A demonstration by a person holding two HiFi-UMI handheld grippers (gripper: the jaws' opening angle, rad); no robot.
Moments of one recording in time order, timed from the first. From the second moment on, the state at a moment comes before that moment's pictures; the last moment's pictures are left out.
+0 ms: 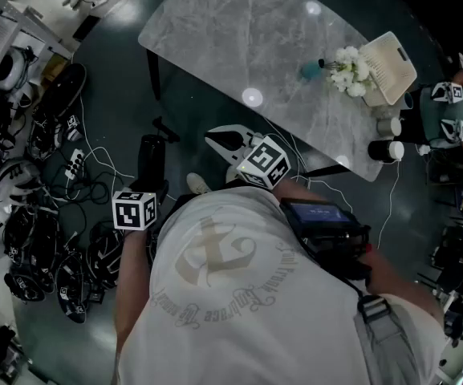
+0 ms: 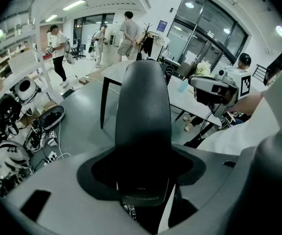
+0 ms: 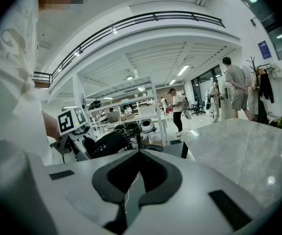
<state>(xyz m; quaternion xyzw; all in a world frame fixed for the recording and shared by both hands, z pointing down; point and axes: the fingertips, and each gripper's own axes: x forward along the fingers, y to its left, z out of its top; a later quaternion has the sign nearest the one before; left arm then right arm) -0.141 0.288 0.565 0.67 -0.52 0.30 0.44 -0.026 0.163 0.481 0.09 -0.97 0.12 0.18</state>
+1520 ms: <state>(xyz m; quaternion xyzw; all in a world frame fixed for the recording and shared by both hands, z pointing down) -0.135 0.268 0.583 0.68 -0.50 0.30 0.44 0.003 0.129 0.505 0.18 -0.95 0.16 0.21</state>
